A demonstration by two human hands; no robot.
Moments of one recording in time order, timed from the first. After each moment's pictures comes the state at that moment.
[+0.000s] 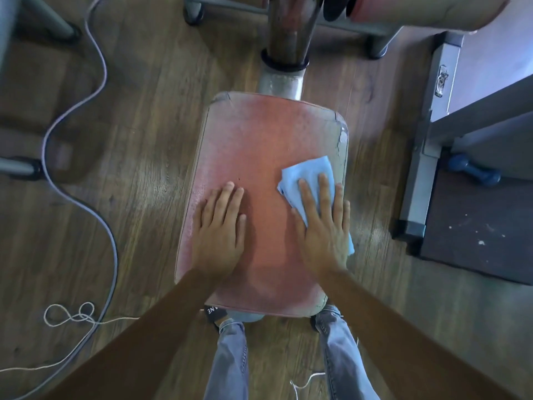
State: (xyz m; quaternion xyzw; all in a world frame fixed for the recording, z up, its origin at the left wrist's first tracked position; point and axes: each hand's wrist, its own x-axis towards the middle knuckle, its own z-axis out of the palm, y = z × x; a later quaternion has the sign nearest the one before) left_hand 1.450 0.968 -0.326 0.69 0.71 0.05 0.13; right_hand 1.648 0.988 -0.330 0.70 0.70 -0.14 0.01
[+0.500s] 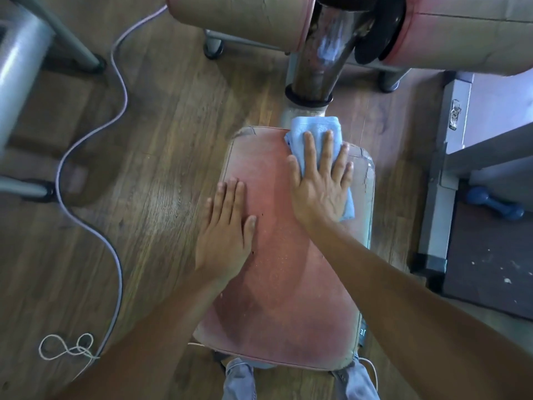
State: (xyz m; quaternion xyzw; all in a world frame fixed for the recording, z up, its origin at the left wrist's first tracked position) left_hand 1.414 1.027 -0.351 0.67 0.72 0.05 0.15; right_hand 1.571 1.130 -0.331 0.74 0.65 -0.17 -0.05
